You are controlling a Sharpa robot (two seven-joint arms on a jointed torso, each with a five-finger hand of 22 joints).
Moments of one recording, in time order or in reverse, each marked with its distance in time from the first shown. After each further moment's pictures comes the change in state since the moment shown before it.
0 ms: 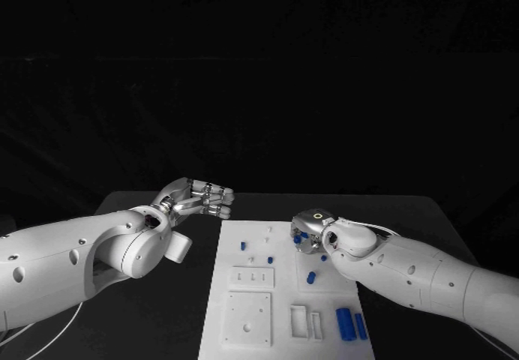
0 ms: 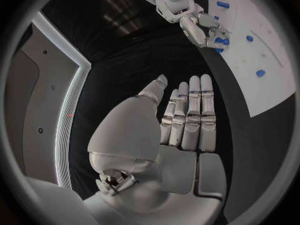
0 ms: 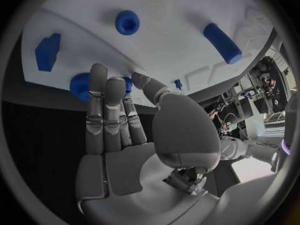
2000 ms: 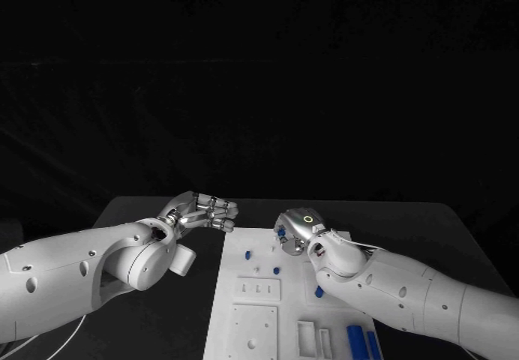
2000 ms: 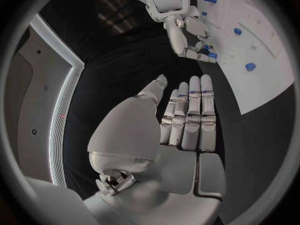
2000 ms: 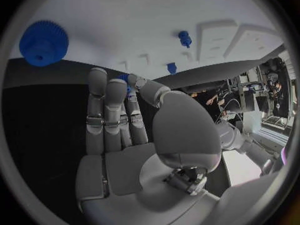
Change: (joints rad) left arm 0.004 0.010 0.000 -0.023 -0.011 0.000 -0.010; left_hand -0.004 -0.004 0.000 0.000 0.000 -0.003 -0.003 0.000 0.000 -0.004 0.004 0.000 0.000 -0.004 0.004 0.000 0.000 0.000 0.000 0.000 -0.004 -0.010; right arm 0.015 0.058 0.016 0.083 -0.077 -0.269 -0.162; right_hand 0.033 0.023 0.185 0.007 -0.153 0.152 -0.032 -0.006 0.007 0.123 -0.006 -0.001 0.001 -0.007 -0.035 0.042 -0.016 -0.025 0.011 -0.042 -0.048 0.304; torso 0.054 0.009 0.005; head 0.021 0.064
